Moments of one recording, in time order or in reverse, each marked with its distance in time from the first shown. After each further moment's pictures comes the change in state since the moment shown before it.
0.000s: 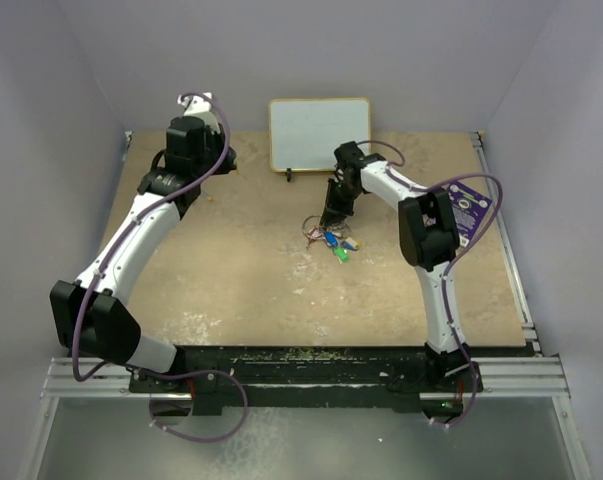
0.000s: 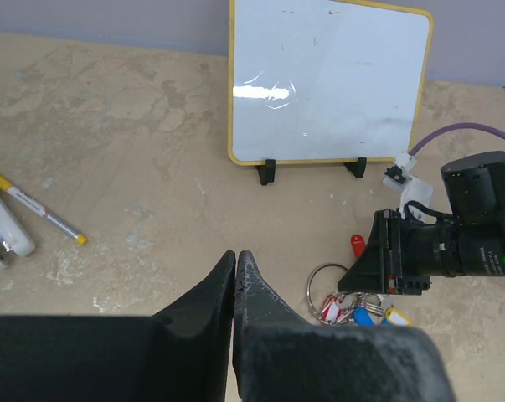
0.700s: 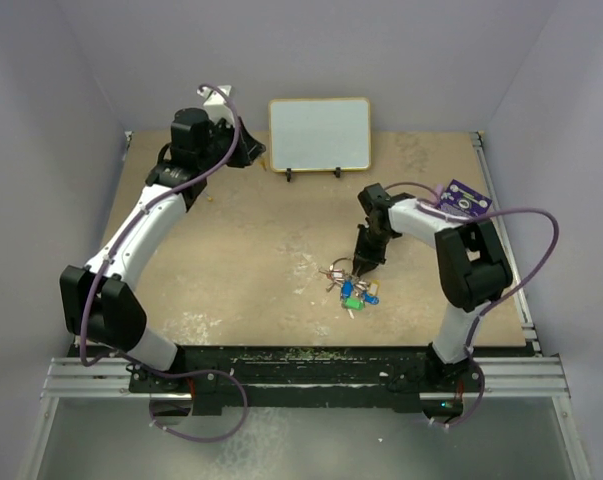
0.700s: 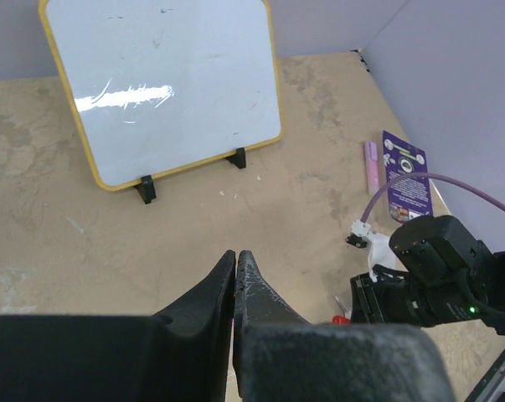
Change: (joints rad) left arm 0.000 0.074 0.039 0.134 0.362 -0.020; right arm 0.000 -0.452 -0.691 0.047 0.092 0.054
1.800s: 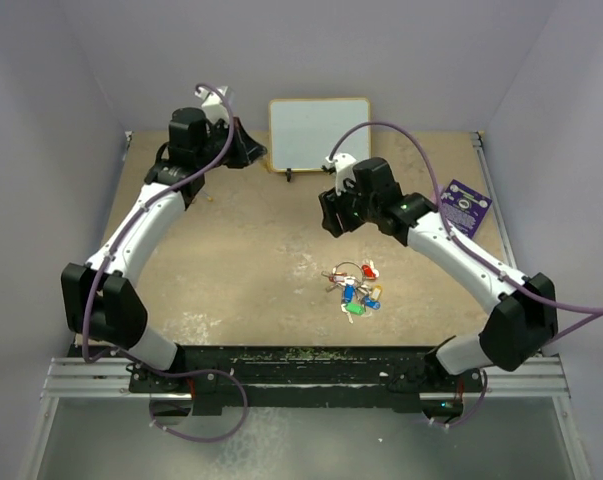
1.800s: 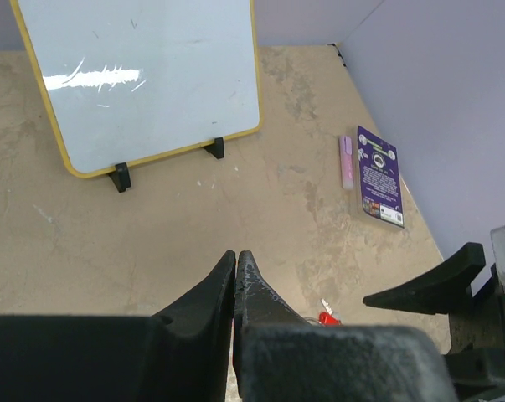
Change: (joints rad) left arm 0.019 0.024 0.001 0.006 0.094 -0.074; right arm 0.197 -0.429 0.039 0.285 0.084 -0.616
